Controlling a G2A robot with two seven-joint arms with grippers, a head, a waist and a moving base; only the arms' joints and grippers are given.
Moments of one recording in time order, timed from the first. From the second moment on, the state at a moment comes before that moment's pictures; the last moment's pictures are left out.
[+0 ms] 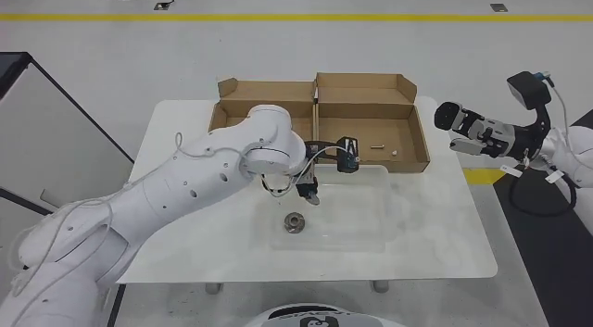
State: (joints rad) left arm 0.55 -1.18 -0.40 -1.64 0.63 -0.55 -1.27; right arm -1.28 -0.48 1.28 -1.53 0.44 -1.01 0.81
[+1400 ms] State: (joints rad) left arm 0.48 -1.25 -0.17 -1.56 0.54 -0.42 -1.40; right arm -1.28 -0.48 1.28 -1.53 0.44 -1.01 0.81
